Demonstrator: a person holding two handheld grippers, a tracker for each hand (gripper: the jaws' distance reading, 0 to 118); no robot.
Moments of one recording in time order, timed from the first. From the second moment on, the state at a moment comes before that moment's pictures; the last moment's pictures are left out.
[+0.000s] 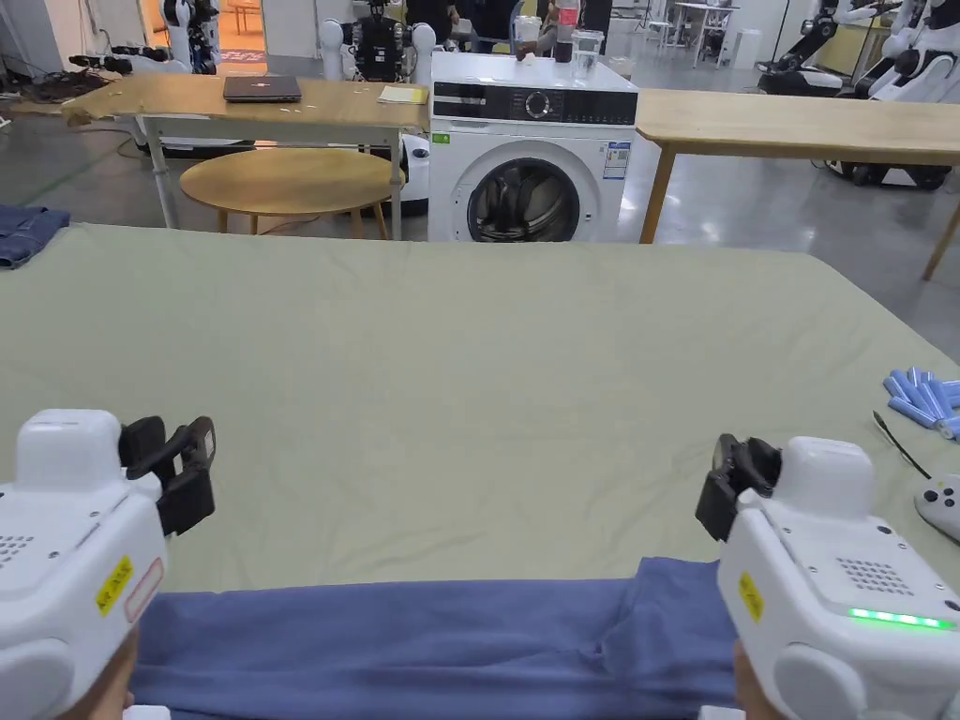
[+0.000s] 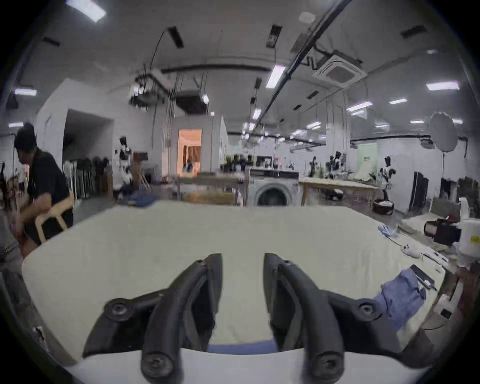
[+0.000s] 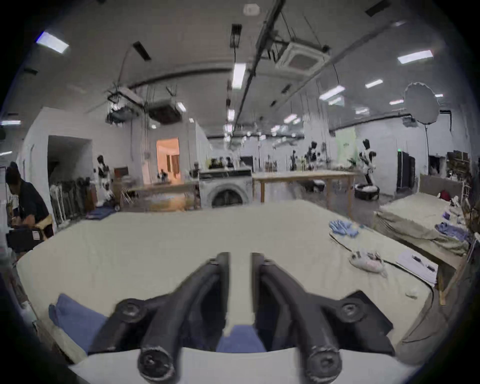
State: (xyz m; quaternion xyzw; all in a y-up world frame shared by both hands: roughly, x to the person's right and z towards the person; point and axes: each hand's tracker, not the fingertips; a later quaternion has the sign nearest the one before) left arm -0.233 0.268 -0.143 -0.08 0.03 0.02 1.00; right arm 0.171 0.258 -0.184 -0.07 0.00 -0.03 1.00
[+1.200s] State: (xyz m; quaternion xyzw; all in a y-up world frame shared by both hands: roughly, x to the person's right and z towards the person) left arm -0.457 0.123 -0.151 -0.47 -0.18 0.49 0.71; right arm 0.112 0.233 -0.204 -0.11 0.08 0.04 0.99
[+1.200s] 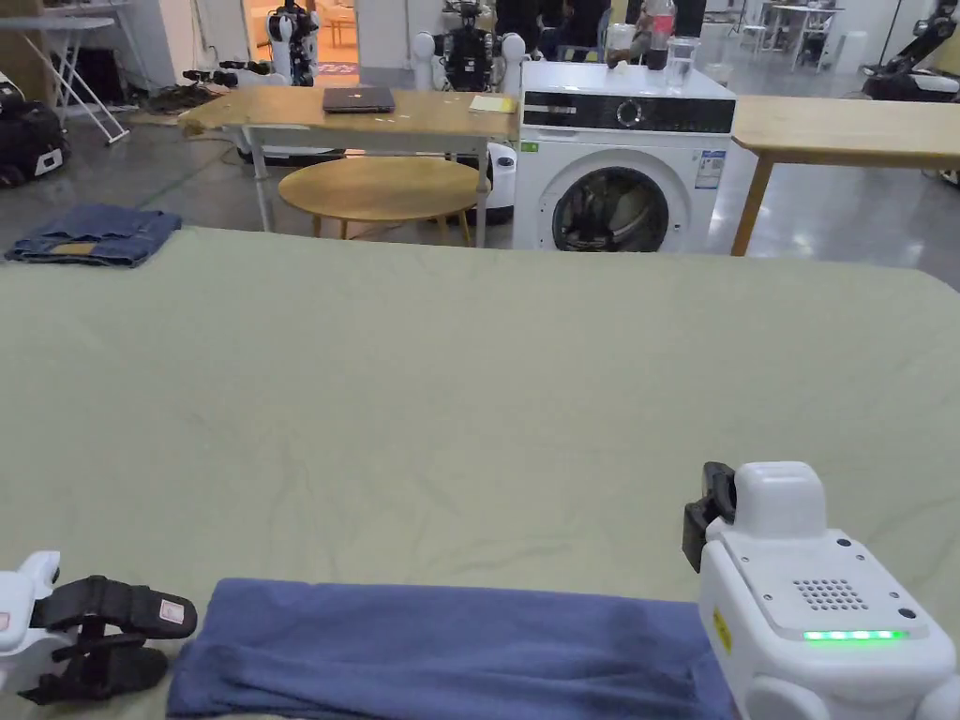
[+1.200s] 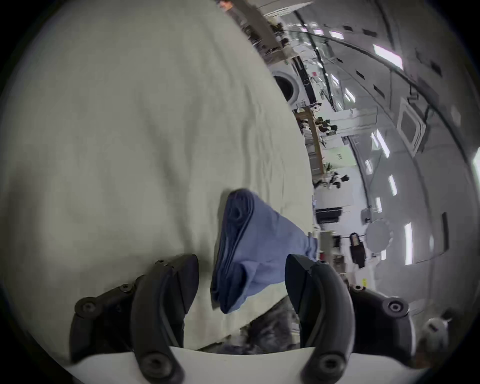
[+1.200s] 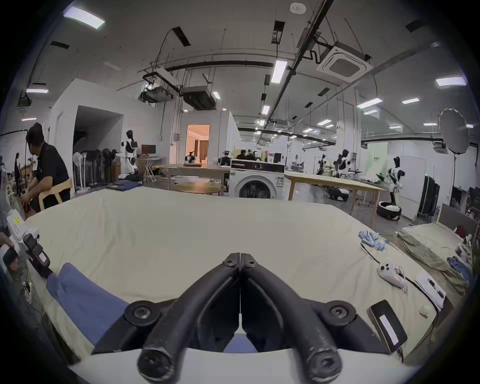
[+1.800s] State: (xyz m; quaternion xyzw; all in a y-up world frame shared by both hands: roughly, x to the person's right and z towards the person) left arm -0.395 0.097 -0.174 -0.44 -0.19 0.49 0.73; right arm 0.108 0.223 -0.211 -0.14 0.09 0.04 0.99
